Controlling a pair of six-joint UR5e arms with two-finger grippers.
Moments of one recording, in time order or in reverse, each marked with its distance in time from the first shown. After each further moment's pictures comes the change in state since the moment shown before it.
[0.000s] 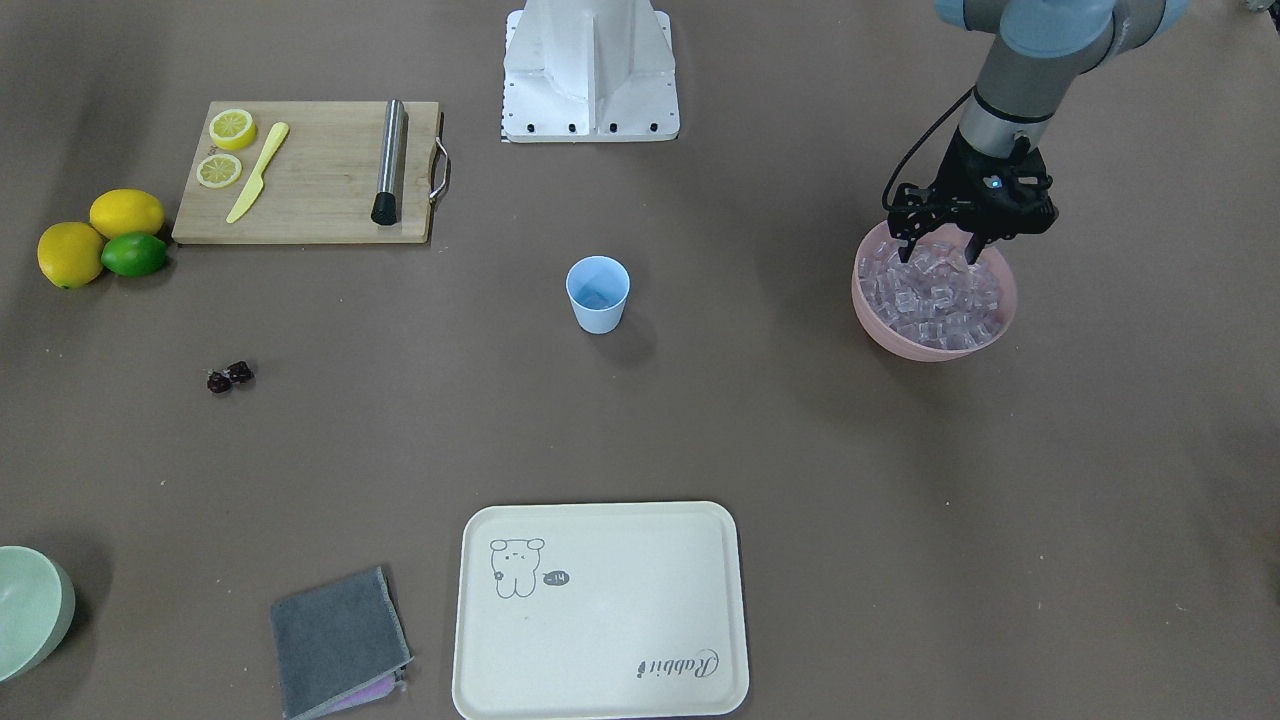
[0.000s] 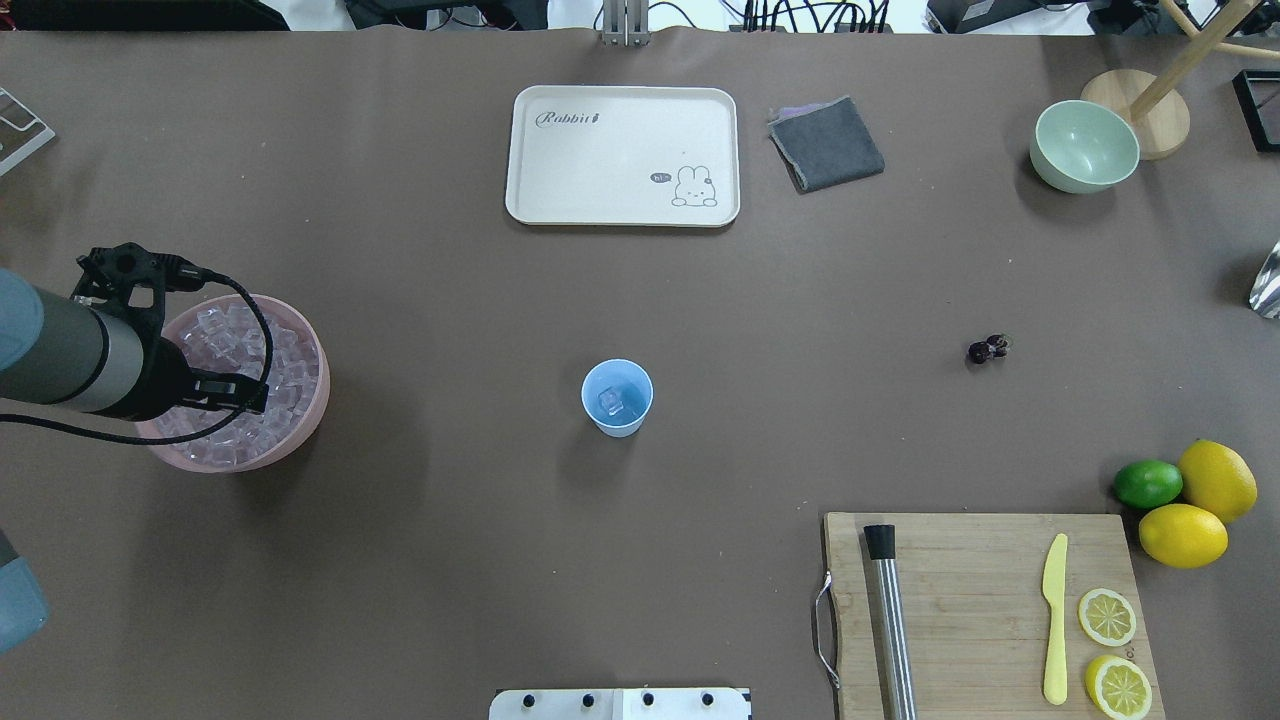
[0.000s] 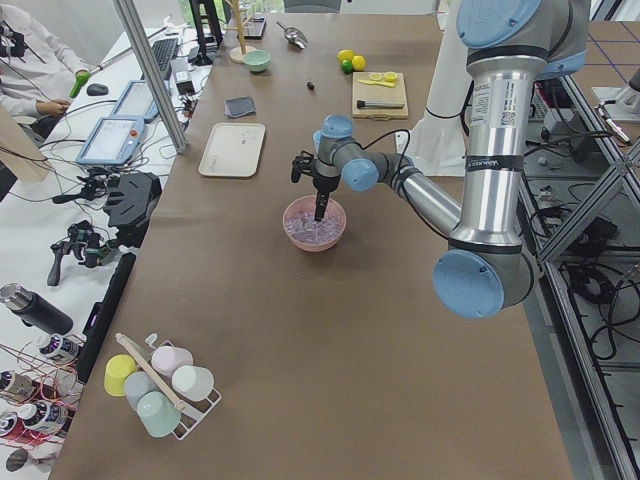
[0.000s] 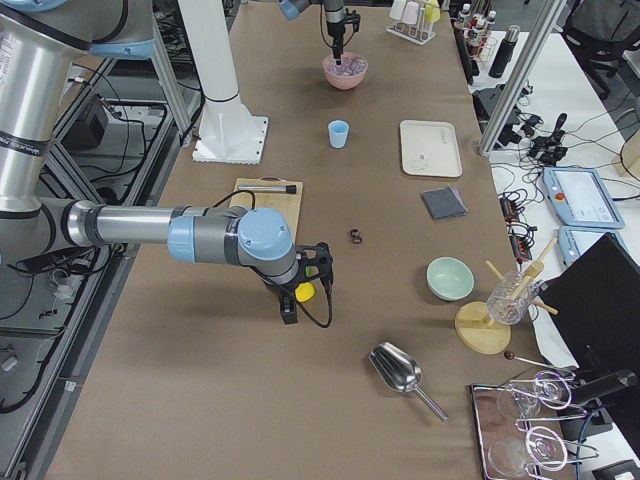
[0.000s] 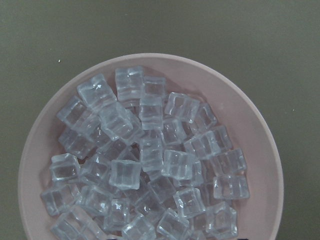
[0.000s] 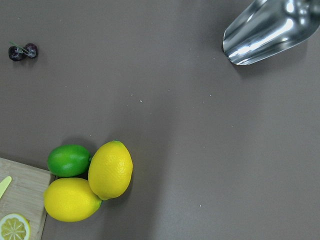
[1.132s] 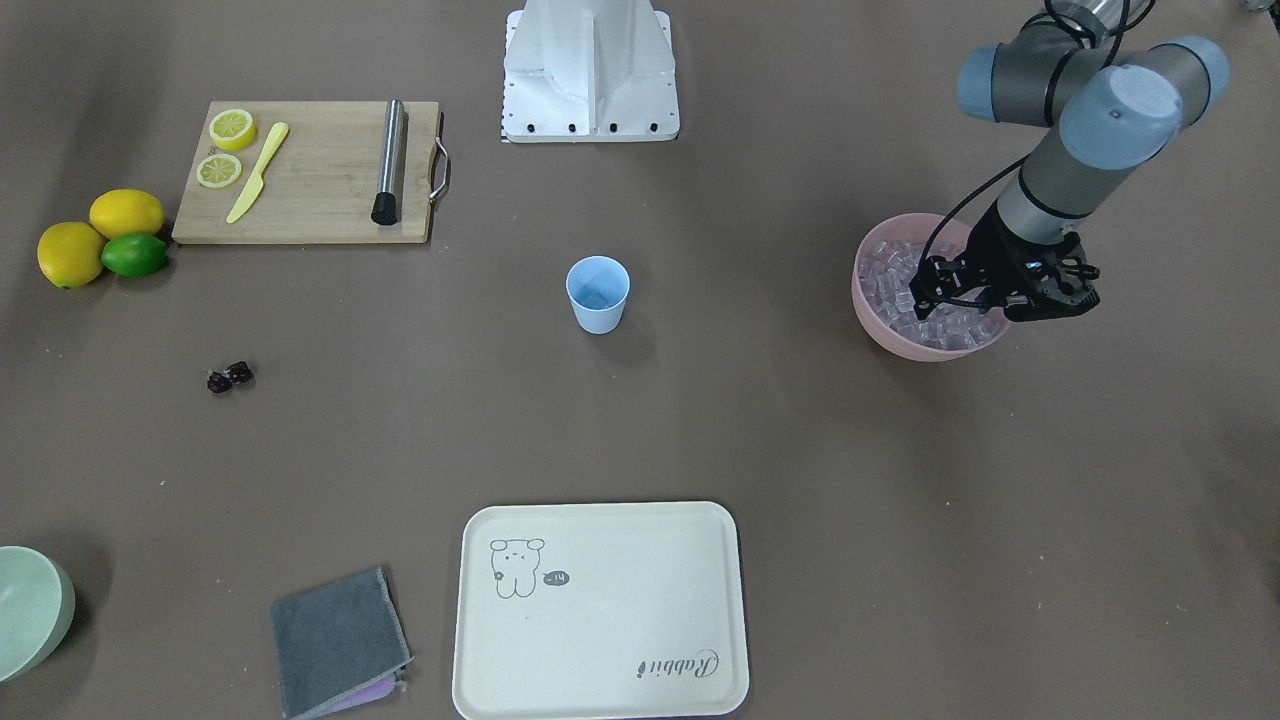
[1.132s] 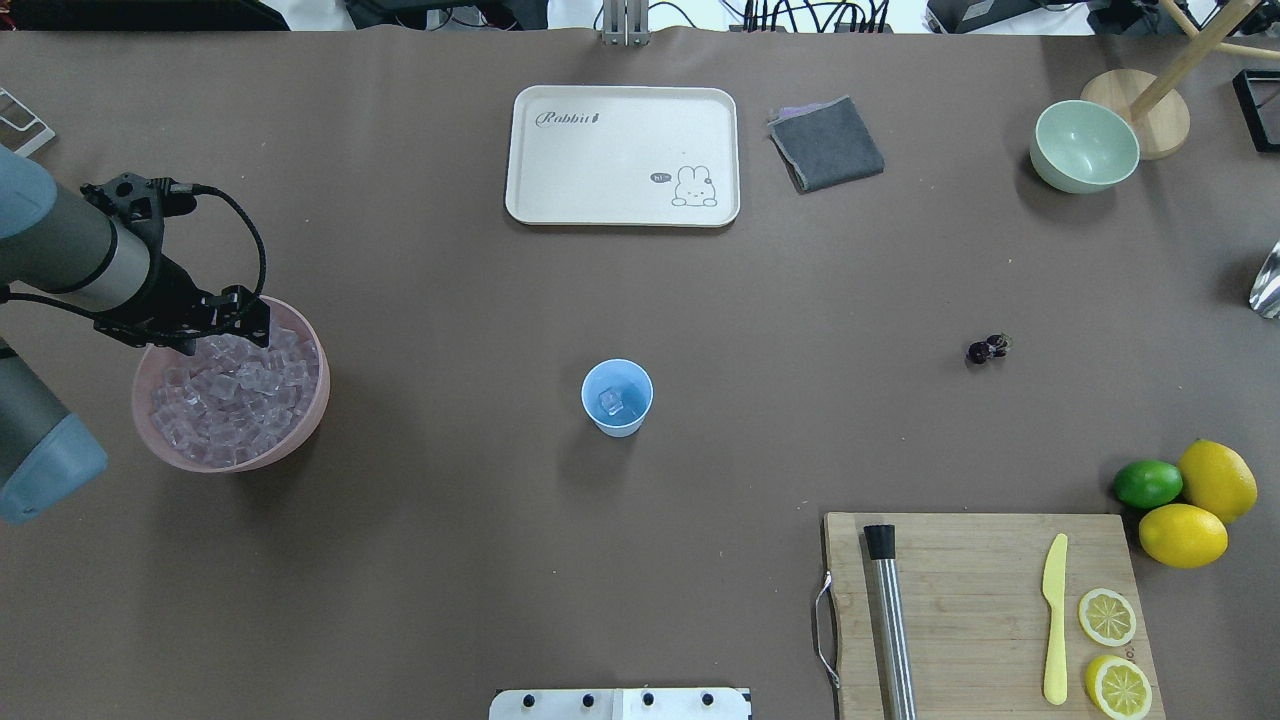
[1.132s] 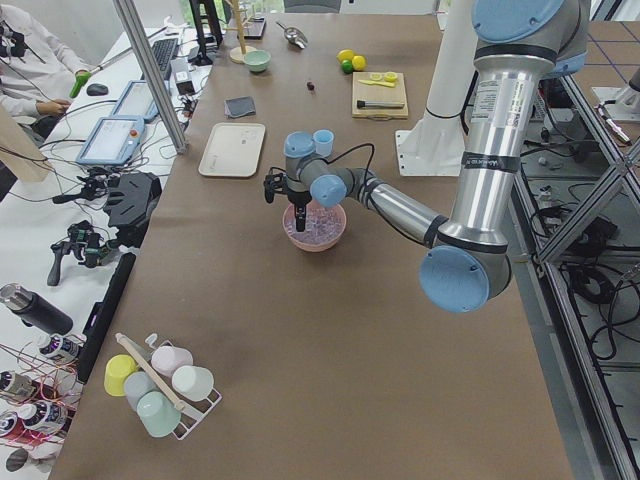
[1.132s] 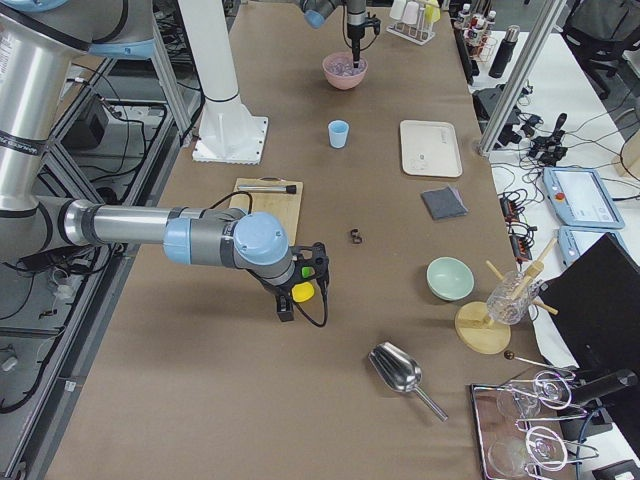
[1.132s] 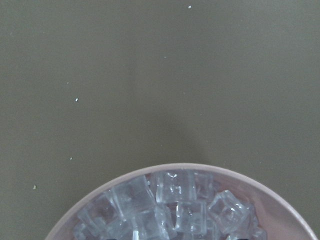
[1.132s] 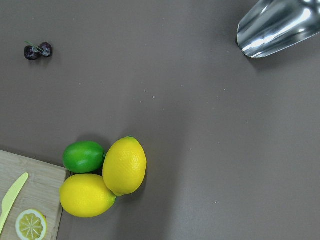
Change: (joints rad) left arm -0.117 -0.085 0.213 -0.079 -0.234 -0.095; right arm 0.000 -0.018 -0.001 0.002 0.050 -0.002
